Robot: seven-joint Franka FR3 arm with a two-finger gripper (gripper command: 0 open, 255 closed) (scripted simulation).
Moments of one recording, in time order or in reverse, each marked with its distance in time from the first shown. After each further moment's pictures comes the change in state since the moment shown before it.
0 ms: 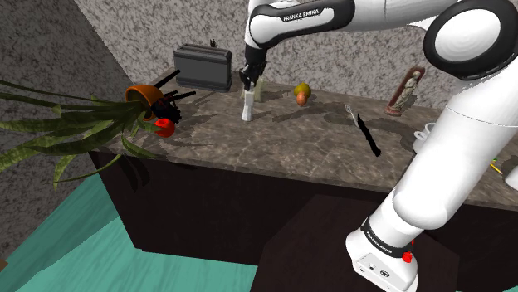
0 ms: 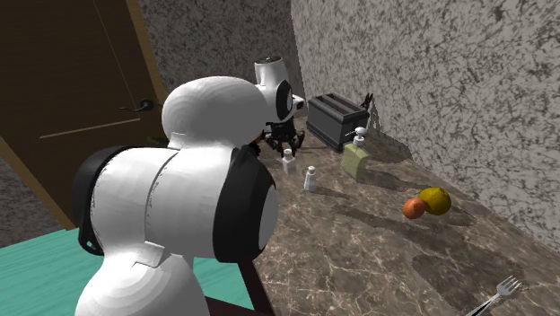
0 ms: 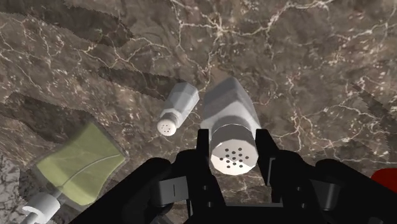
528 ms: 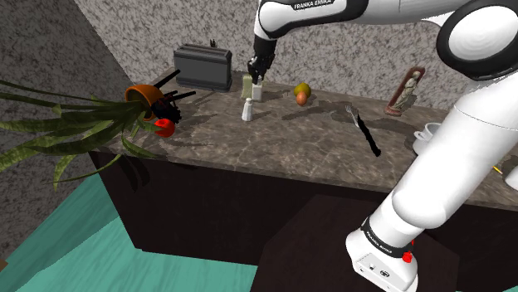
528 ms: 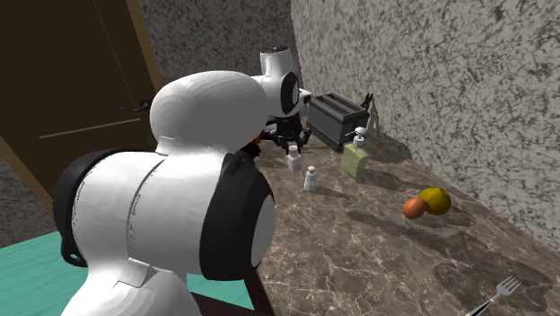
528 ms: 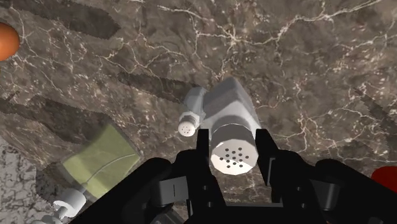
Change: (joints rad) arm -0.023 -0.061 -0.016 -0.006 0.020 -0.048 -0.053
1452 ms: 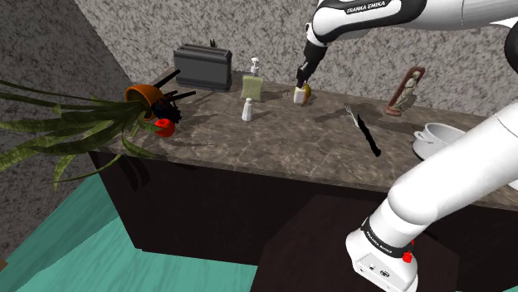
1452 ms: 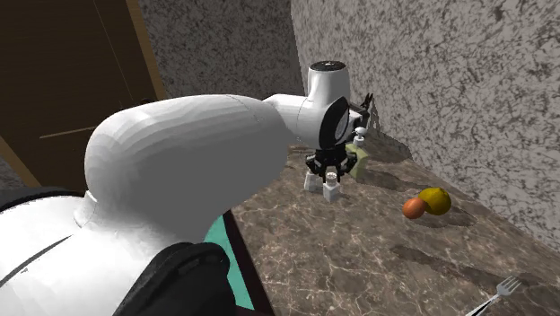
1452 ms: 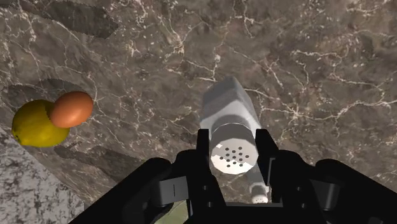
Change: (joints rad) arm -0.125 -0.297 -0.159 -0.339 0.045 0.074 -0.293
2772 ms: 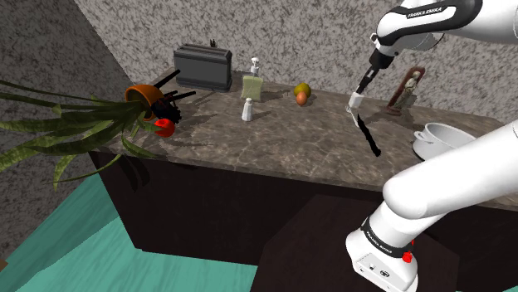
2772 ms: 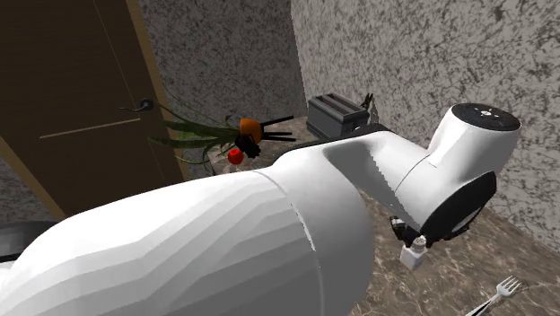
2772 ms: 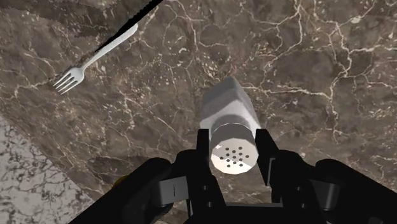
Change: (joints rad) arm -0.166 -0.137 -0.342 -0.101 -0.022 0.002 -0.489
